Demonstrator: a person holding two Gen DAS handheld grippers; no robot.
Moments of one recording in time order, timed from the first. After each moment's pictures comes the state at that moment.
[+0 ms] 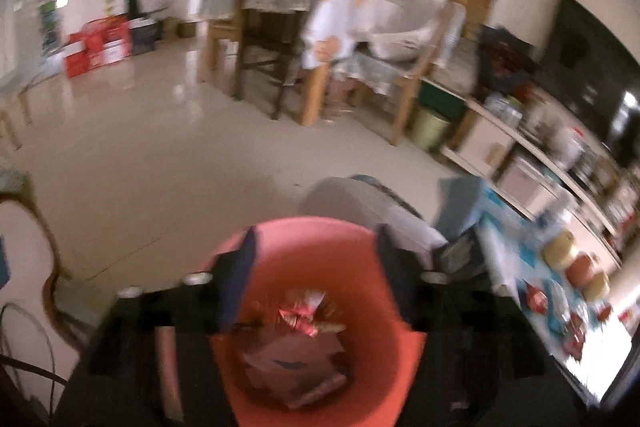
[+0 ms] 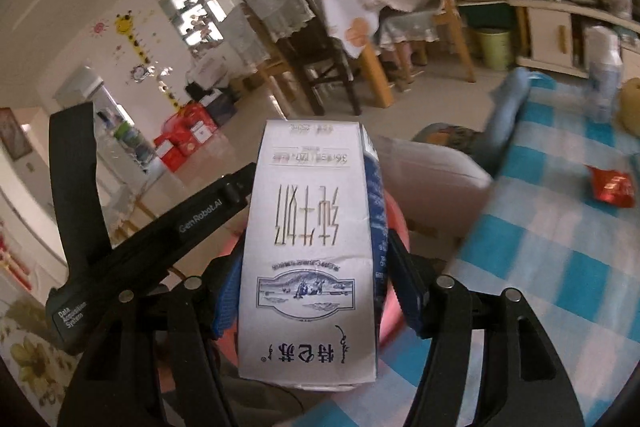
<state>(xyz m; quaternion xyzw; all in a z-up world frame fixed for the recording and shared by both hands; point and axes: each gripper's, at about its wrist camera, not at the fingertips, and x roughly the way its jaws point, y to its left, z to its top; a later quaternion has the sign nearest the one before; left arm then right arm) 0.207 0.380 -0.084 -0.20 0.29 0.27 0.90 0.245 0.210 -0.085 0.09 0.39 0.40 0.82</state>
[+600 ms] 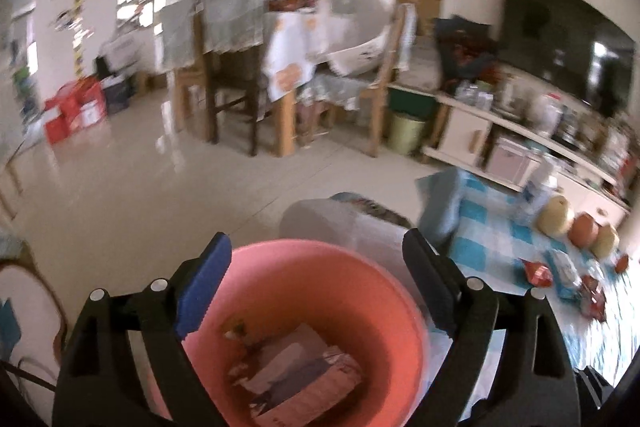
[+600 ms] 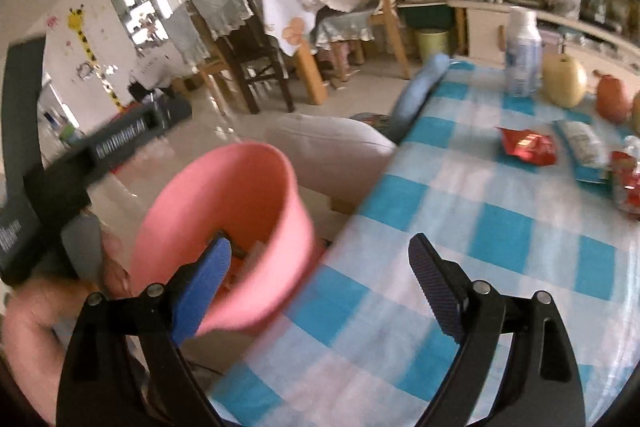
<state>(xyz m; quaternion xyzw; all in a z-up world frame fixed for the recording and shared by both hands) 0.220 0.321 -0.071 -0.09 0.25 0.20 0.94 0.223 0.126 -0.115 0.04 0.39 0.29 0.87</state>
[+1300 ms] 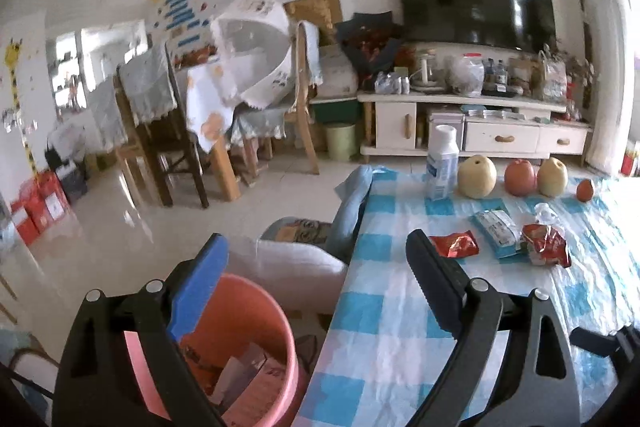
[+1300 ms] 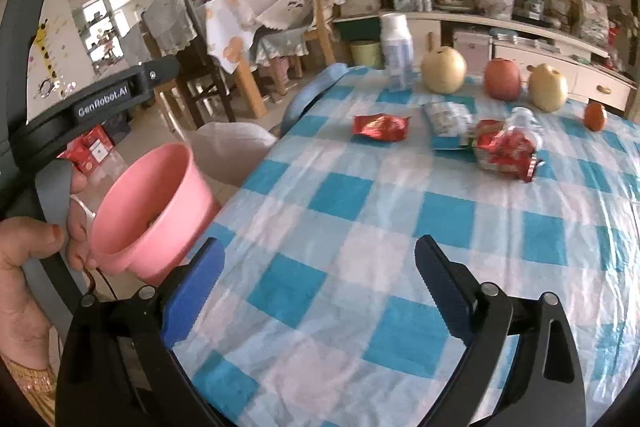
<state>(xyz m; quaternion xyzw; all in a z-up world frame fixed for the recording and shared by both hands) 0.222 0.184 -0.044 0.06 0.23 0.12 0.96 0.190 -0.003 -0.109 0.05 0.37 0.21 0.90</state>
